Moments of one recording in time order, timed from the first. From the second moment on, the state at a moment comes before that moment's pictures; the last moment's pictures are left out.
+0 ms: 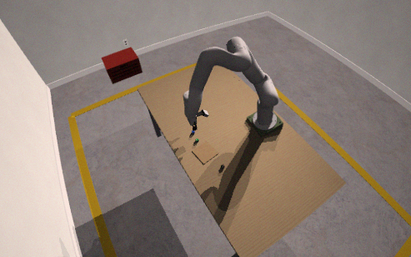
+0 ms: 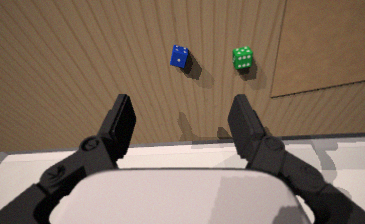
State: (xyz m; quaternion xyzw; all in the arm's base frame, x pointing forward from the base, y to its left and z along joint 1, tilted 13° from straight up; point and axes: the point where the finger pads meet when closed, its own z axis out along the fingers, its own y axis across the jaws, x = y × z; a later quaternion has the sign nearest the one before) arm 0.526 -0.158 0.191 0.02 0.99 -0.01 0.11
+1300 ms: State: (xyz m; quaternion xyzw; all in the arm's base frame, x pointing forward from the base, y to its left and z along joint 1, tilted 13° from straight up) arm 0.528 -0.162 0.175 -0.51 0.85 -0.07 0.08
